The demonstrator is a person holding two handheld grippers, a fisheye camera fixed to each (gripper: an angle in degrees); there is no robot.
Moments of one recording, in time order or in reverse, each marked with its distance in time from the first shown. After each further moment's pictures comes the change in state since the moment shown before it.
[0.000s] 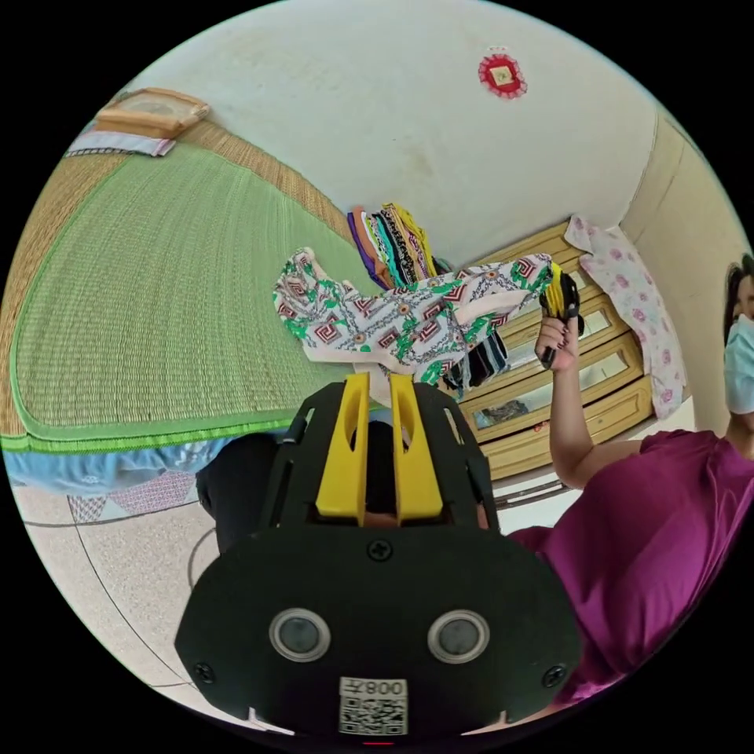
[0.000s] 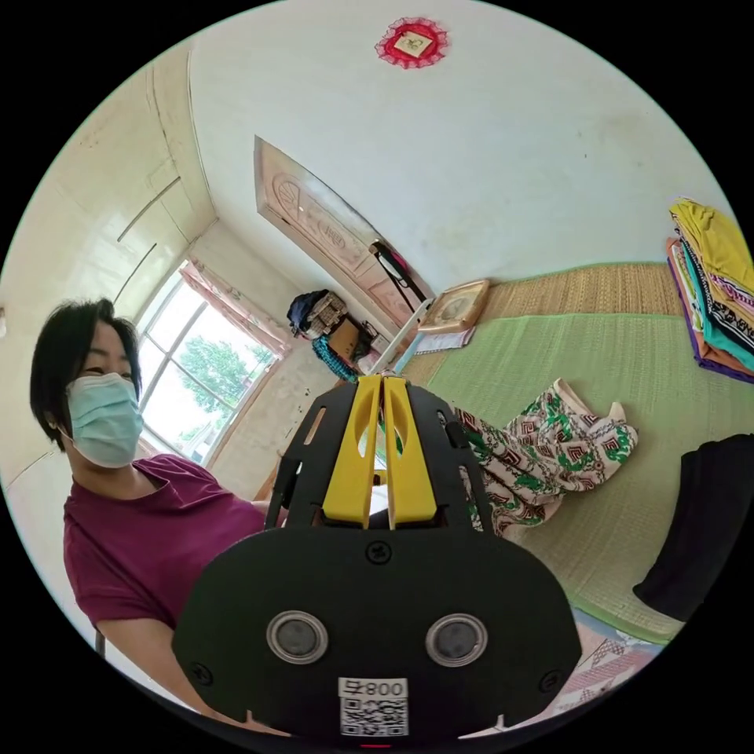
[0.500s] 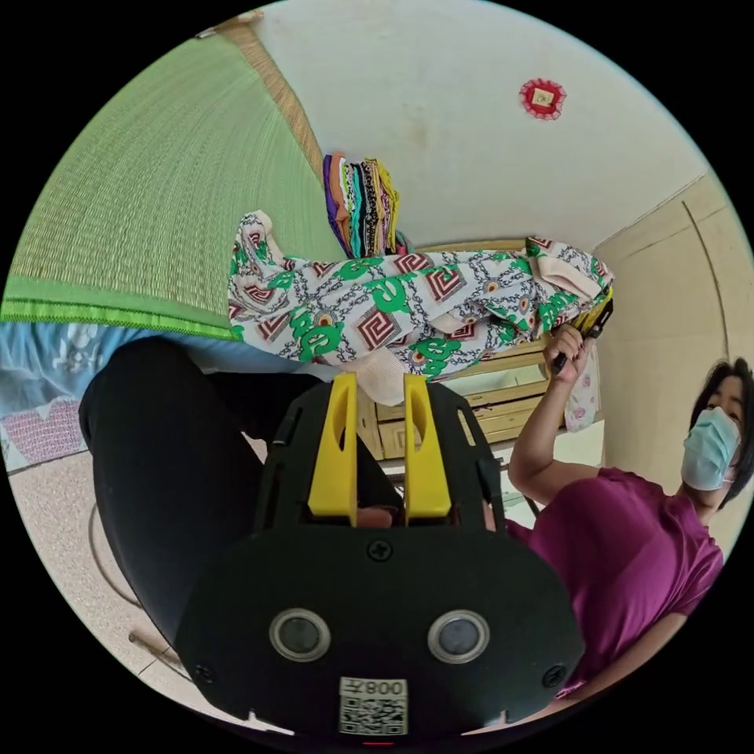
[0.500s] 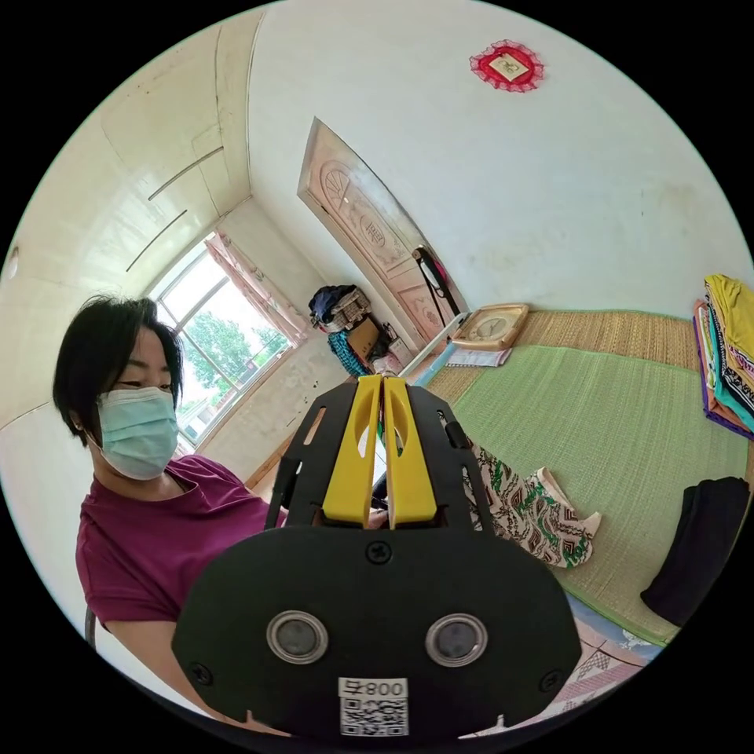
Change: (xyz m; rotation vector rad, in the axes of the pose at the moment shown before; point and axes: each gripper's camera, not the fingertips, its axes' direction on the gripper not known) left arm -0.012 -0.010 -0.066 -0.100 0.357 -0.180; right arm -0.128 -0.011 -0.024 0.002 0.006 -0.138
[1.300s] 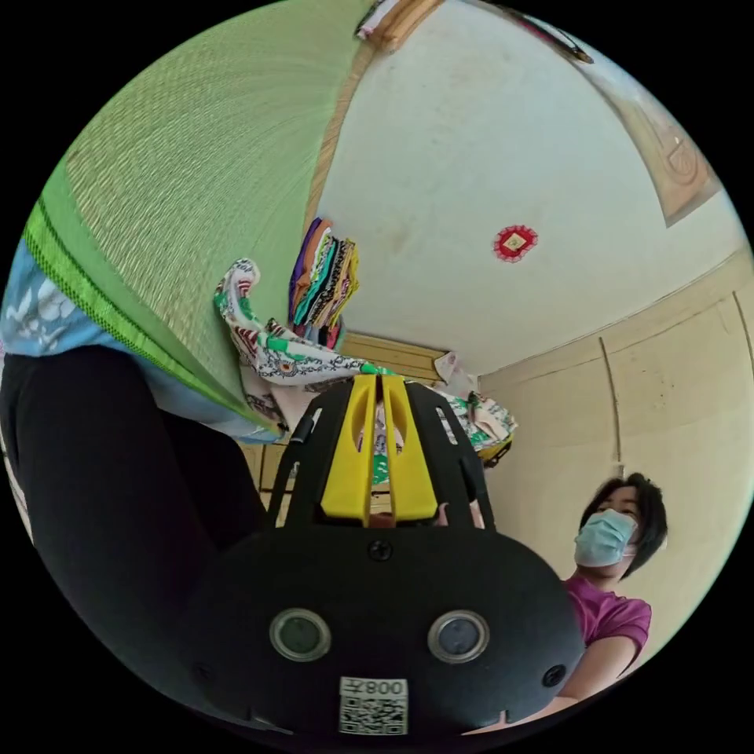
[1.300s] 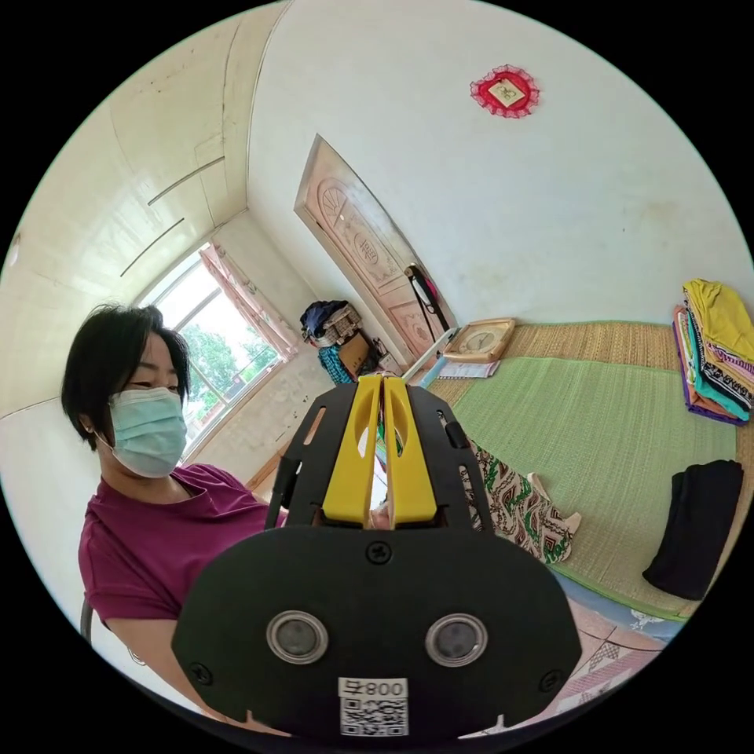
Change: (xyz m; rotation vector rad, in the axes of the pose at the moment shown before) left arm 0.074 -0.044 -0.119 0.338 0.472 -0.205; right arm -0.034 0.012 -0.081 0.094 0.071 0.016
